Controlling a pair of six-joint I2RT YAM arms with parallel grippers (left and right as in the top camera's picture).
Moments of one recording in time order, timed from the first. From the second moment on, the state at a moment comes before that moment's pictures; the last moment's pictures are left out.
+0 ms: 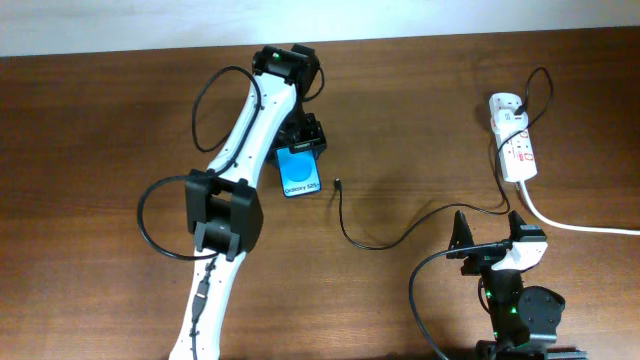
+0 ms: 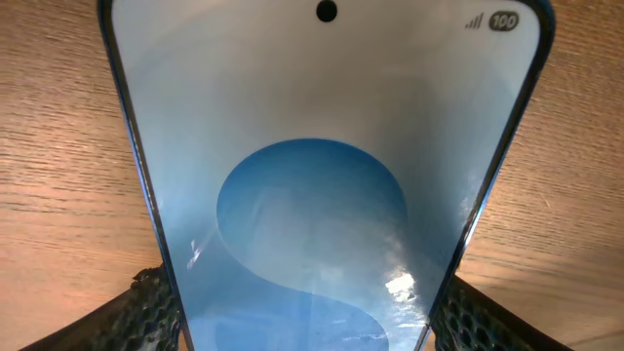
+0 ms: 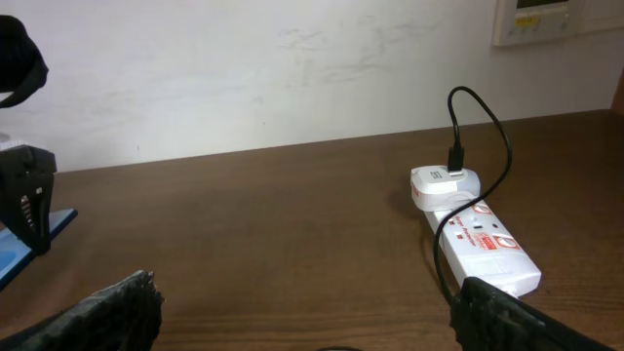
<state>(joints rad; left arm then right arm) -0.39 2.58 2.55 -1.66 0.11 -0.57 -0.12 0.01 0.01 -0.06 -0.13 0.13</state>
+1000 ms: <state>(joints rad) -0.35 2.14 2.56 -1.69 0.11 -0.49 -0.12 0.01 0.01 -0.06 -0.13 0.13</state>
